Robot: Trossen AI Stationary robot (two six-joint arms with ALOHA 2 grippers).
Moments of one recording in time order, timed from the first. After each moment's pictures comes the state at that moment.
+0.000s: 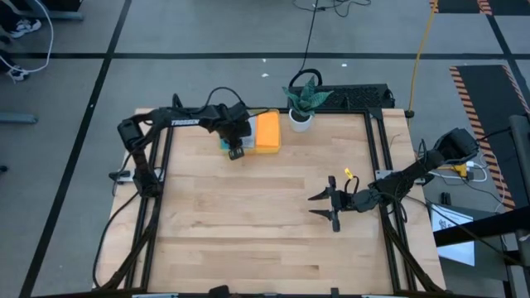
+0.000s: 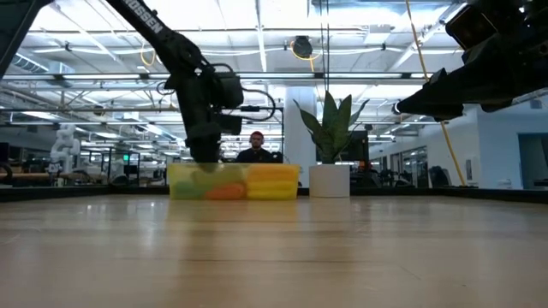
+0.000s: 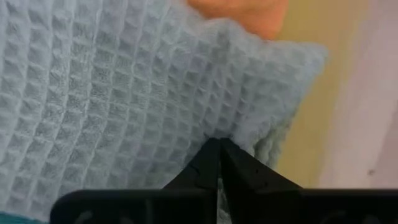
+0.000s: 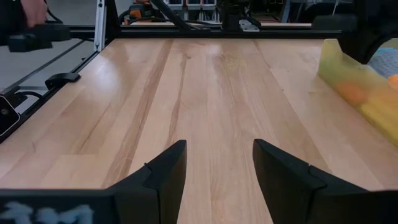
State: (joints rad) left arm 0.57 1.83 1.19 -0.65 0.16 0.29; right arm 0.49 1.20 0.19 0.69 0.44 0.17
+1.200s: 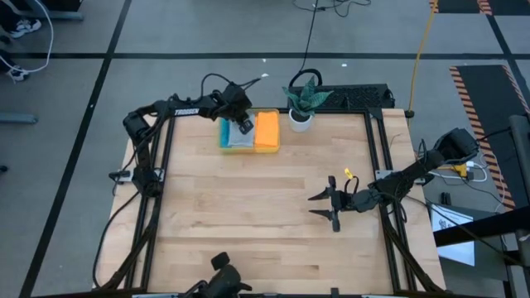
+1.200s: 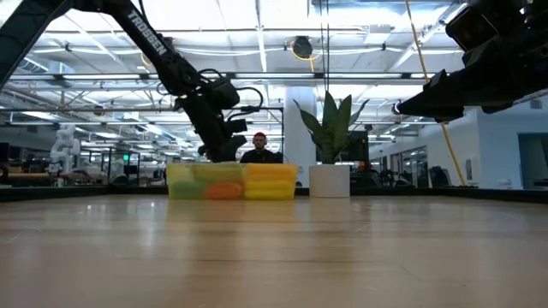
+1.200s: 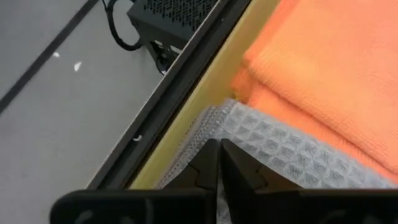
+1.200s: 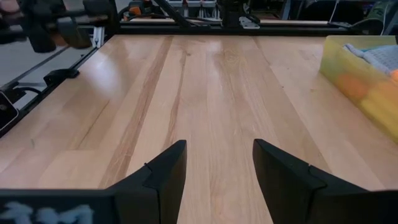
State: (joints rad) left arm 0.73 1.91 1.22 -0.21 0.07 0.18; right arm 0.49 1.20 0.19 0.68 0.44 0.17
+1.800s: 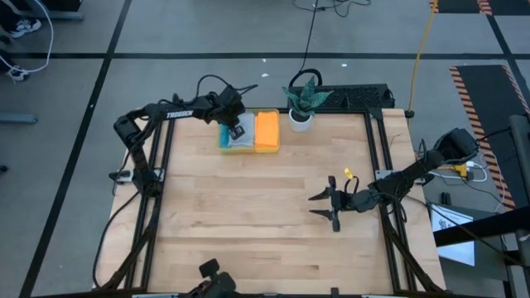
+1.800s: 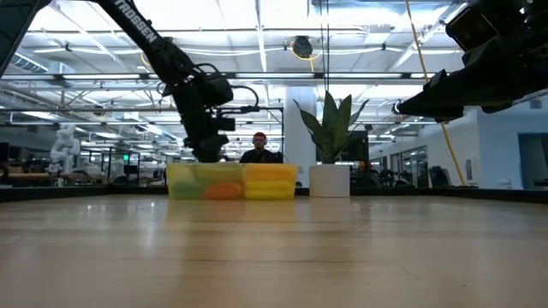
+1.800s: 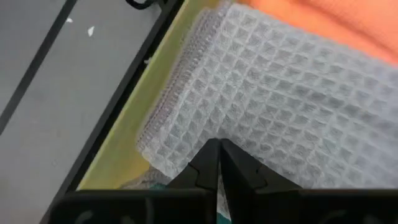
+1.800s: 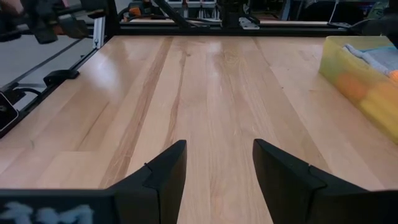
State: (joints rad) left arm 0.72 1.81 1.17 -0.41 -0.05 0.24; right arm 0.49 1.20 0.19 0.67 0.44 0.17
